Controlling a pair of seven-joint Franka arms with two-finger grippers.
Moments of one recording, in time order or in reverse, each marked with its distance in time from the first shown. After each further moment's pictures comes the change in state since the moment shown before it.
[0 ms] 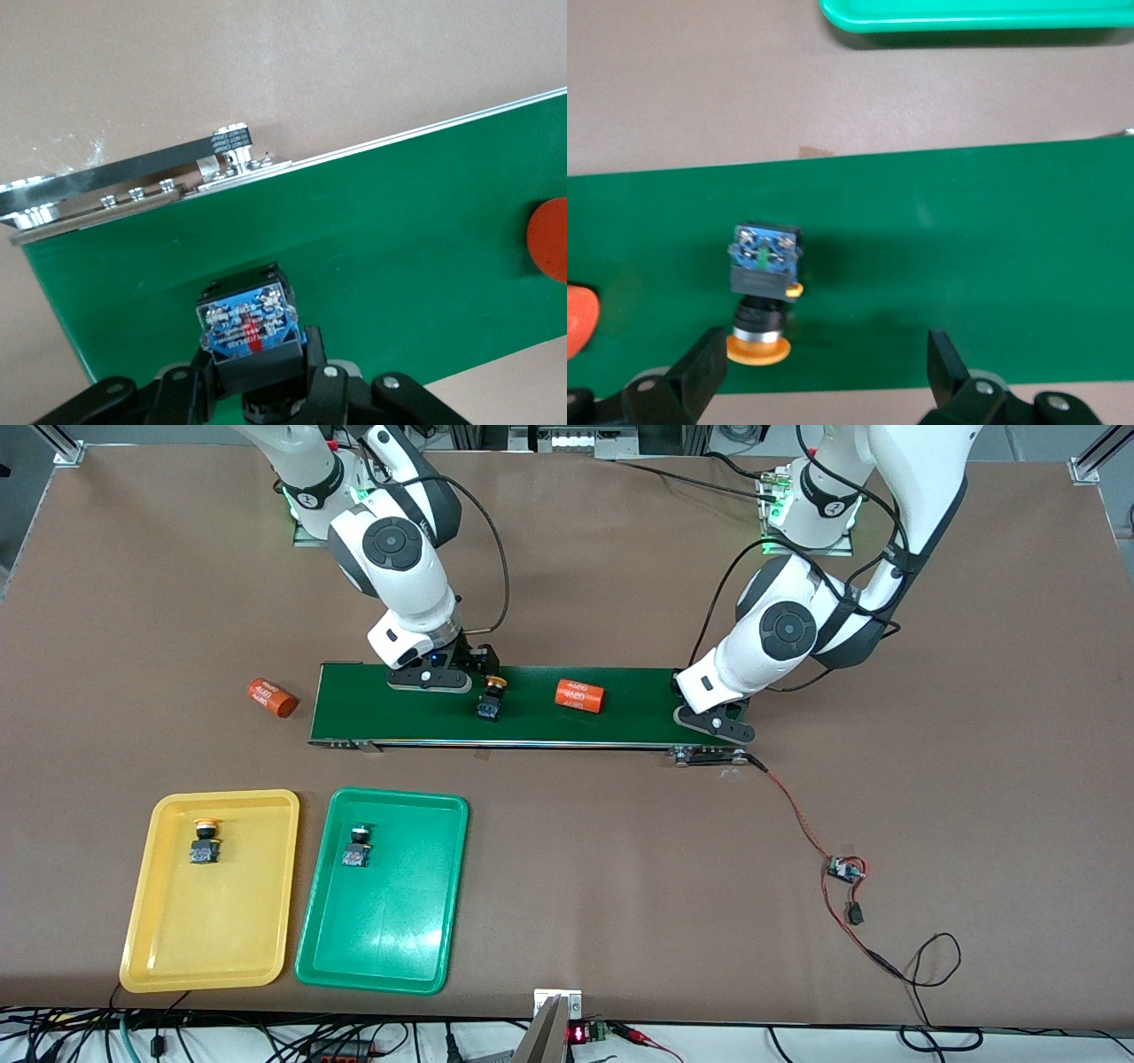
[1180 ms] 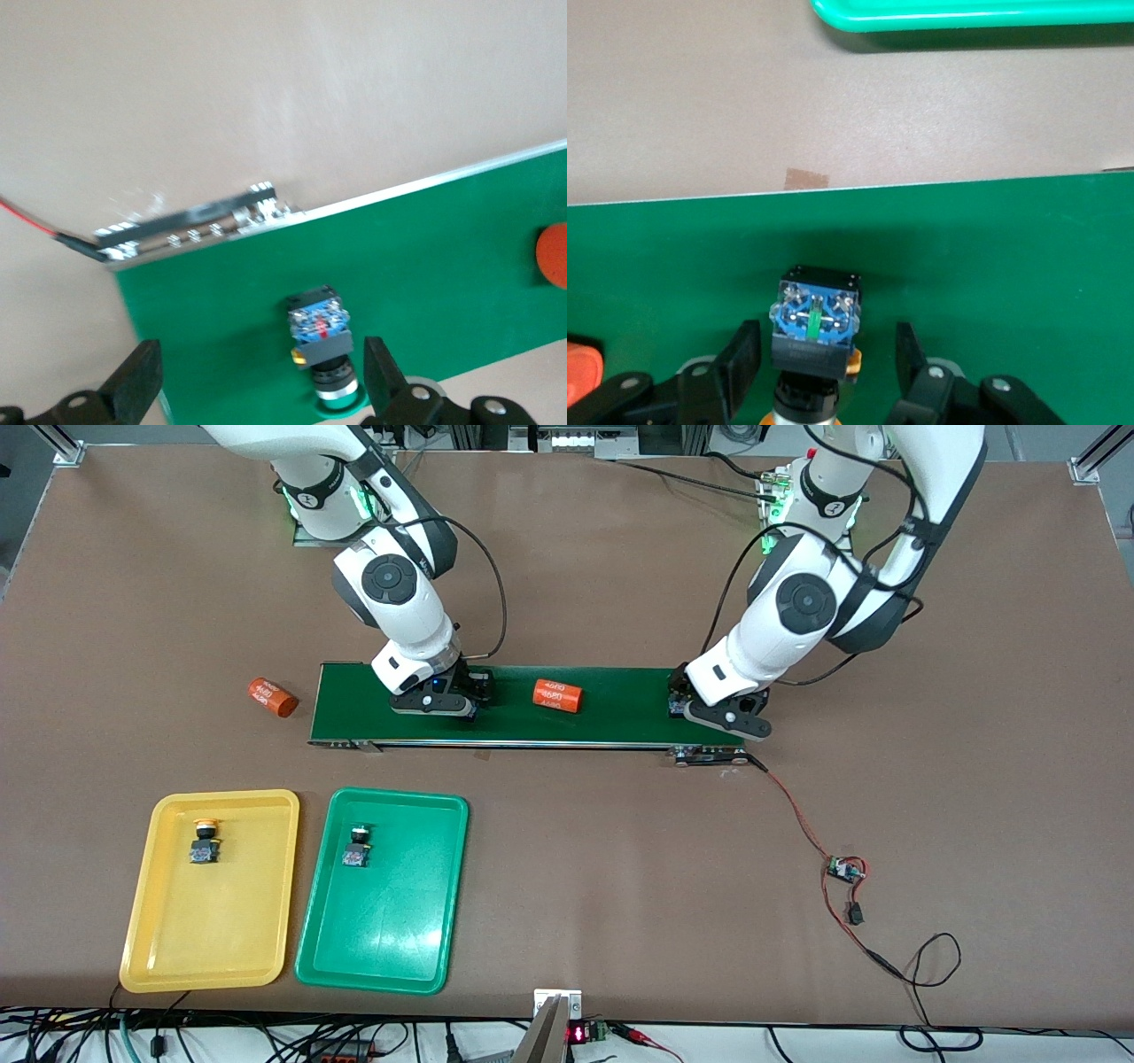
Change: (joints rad) left arm 0.012 -0.122 0.015 0.017 0.000 -0.006 0.000; right arm -0.029 0.116 -0.014 0.001 -0.064 0.122 -0.001
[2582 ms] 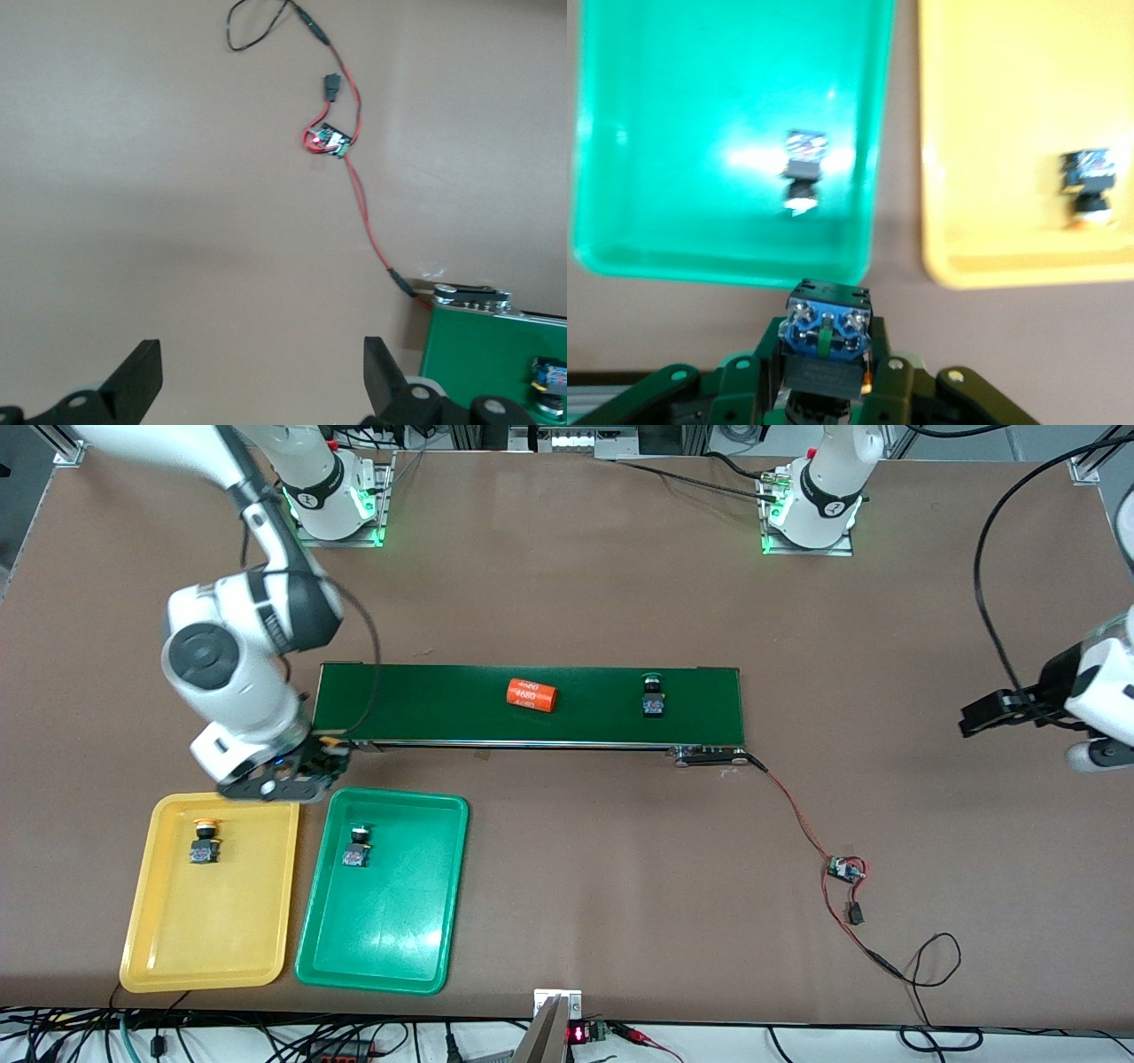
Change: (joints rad) left arm -0.082 -0.051 0.604 0.595 -0.001 -0.657 0.129; right arm -0.162 0.073 -0.211 0.443 -0.022 -0.404 -0.519
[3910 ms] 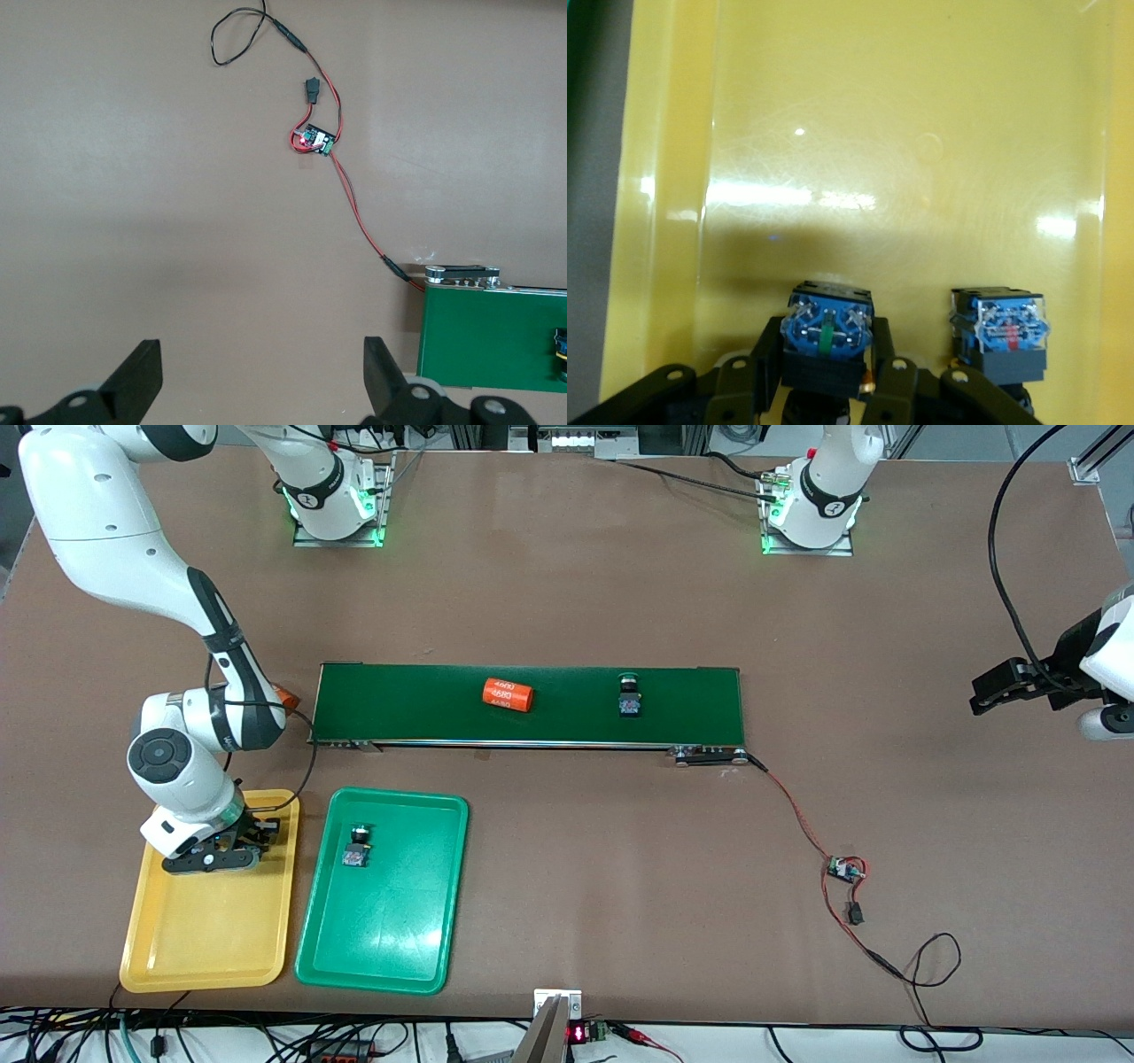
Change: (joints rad) left arm -0.031 -0.054 0.006 -0.004 0.000 -0.019 0.060; right arm -0.104 0.342 -0.132 0.096 -0.183 0.396 -0.128
